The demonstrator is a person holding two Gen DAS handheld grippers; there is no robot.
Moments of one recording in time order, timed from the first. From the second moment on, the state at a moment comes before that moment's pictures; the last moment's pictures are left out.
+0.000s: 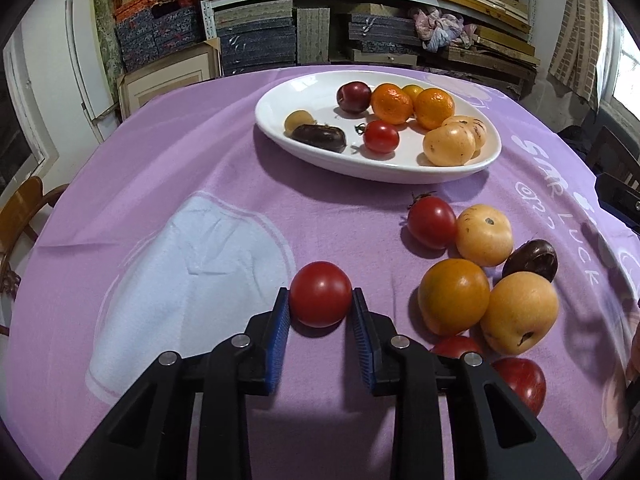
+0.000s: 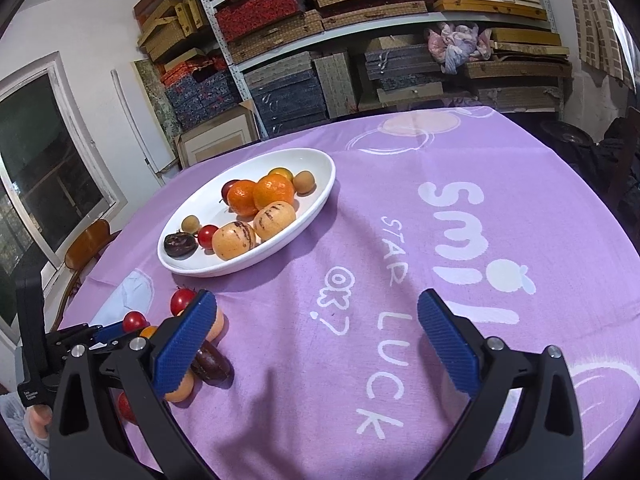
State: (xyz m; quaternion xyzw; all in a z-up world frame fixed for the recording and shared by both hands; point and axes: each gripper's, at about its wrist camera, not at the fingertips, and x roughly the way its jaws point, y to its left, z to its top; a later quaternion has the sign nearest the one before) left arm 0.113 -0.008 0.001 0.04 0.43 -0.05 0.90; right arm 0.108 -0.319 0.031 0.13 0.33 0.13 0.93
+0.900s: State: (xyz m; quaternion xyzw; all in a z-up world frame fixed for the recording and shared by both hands) left arm 0.103 0.009 0.000 0.02 0.43 -0.04 0.90; right arm 0.110 -0.237 0.018 -0.03 0.38 0.23 0.90
